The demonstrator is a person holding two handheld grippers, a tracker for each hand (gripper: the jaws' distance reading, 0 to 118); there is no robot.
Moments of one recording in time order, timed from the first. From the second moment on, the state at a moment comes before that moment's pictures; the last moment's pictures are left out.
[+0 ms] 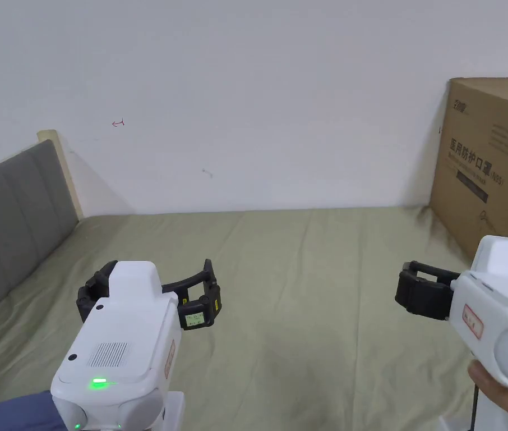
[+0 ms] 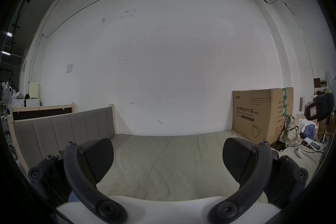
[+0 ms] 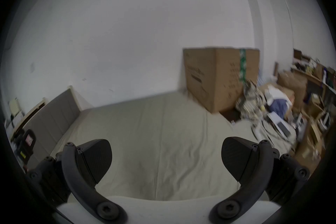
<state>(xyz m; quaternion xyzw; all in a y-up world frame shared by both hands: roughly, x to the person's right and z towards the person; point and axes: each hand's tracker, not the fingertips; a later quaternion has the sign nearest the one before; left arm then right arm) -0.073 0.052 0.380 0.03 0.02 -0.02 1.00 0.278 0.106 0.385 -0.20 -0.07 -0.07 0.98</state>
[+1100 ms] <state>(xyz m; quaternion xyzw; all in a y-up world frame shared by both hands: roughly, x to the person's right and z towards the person) -0.076 0.053 0.384 0.03 0.02 -0.01 1.00 0.274 0.099 0.404 -0.01 -0.04 -0.05 1.00</state>
